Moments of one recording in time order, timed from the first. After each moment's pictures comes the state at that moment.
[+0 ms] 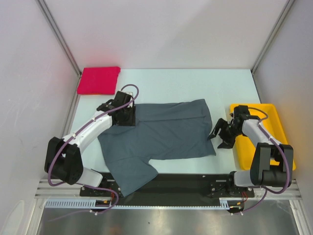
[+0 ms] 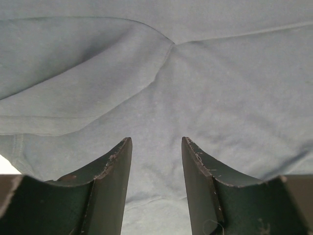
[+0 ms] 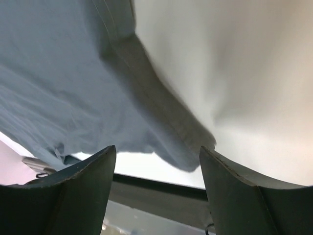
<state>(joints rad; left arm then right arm) -0.41 1.43 1.05 -0.65 -0.09 -0.33 -0.08 1.36 0.78 -0.78 -0.41 0.46</state>
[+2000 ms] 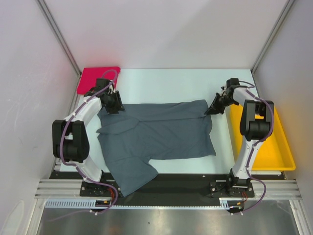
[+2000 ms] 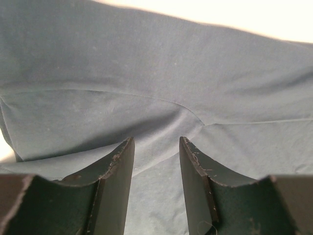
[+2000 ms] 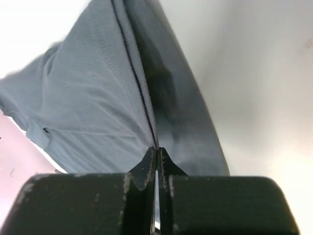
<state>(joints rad) -0.07 1.68 1.24 -0.57 0.16 -0.35 -0.06 2.07 1.48 -0.70 -0.53 0.43</state>
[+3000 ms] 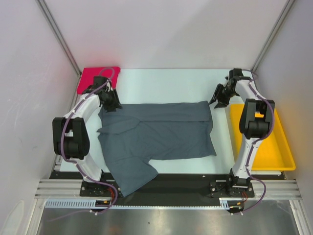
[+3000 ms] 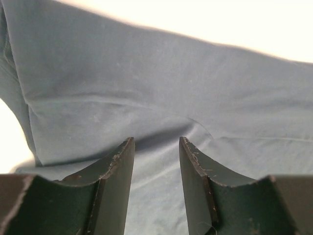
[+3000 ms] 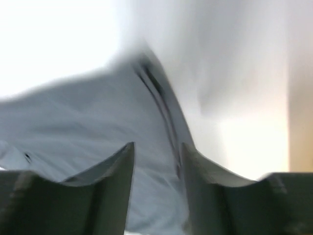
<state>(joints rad) -0.03 1.72 1.29 -0.58 0.15 -0.35 -0.07 2.09 1.66 -0.81 -0.36 0.36</state>
